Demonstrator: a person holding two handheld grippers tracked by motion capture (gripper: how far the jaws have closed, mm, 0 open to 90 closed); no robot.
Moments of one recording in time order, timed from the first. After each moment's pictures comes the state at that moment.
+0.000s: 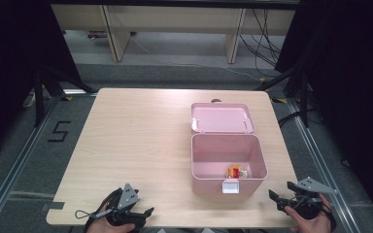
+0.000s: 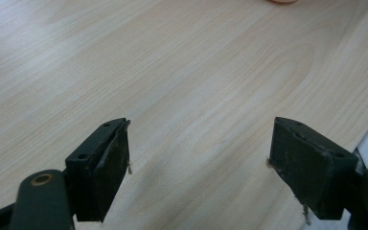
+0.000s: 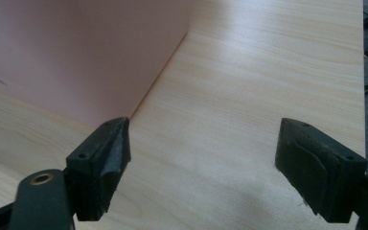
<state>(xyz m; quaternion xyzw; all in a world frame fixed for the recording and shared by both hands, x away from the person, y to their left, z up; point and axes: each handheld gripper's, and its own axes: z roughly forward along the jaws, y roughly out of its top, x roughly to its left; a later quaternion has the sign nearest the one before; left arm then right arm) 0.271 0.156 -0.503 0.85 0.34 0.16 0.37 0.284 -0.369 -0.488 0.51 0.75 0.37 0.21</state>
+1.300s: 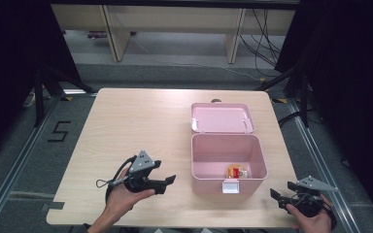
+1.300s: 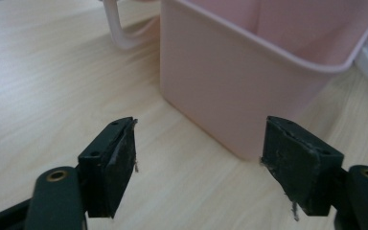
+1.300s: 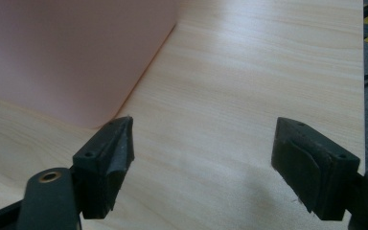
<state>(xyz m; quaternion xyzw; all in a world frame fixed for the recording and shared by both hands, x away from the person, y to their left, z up) 0.336 0.106 -0.435 0.79 0.34 0.13 0.49 0.290 -0.374 -0.494 0.54 0.73 0.37 0.18</state>
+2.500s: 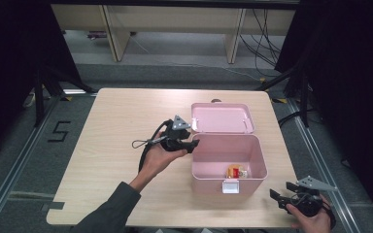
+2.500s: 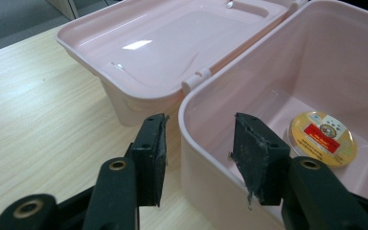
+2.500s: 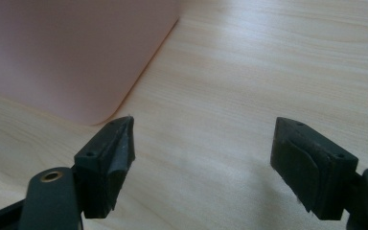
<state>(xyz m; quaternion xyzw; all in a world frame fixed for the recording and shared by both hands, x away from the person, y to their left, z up) 0.429 0.026 -0.406 0.82 0.34 0.15 0.43 0.293 -0.377 -0.500 0.53 0.74 0.38 0.17</state>
